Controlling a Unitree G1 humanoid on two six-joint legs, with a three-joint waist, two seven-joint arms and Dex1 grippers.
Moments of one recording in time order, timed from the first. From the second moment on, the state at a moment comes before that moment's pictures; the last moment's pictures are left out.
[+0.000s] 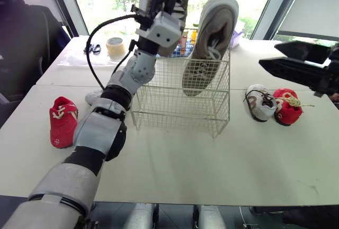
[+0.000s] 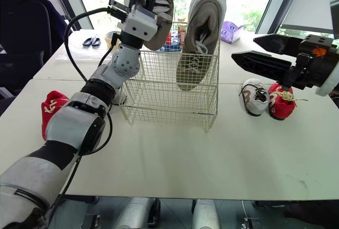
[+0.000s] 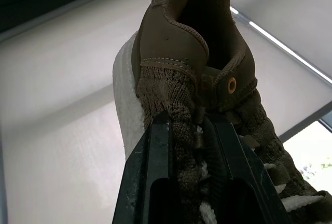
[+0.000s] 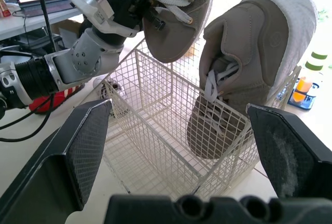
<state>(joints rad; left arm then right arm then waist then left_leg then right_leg) -1.37 0.23 -0.18 1.16 0.54 -0.94 0.54 -0.48 -1.27 -0.61 -0.35 1.61 1.10 0.33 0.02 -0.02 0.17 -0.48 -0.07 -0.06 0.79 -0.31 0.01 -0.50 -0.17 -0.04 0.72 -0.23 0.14</state>
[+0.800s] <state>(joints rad) -1.34 0.14 0.08 1.15 0.04 -0.79 -0.17 -0.43 -1.25 -0.63 -0.40 1.62 1.07 0.28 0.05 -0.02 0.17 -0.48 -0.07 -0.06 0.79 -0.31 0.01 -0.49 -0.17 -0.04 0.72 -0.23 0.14</state>
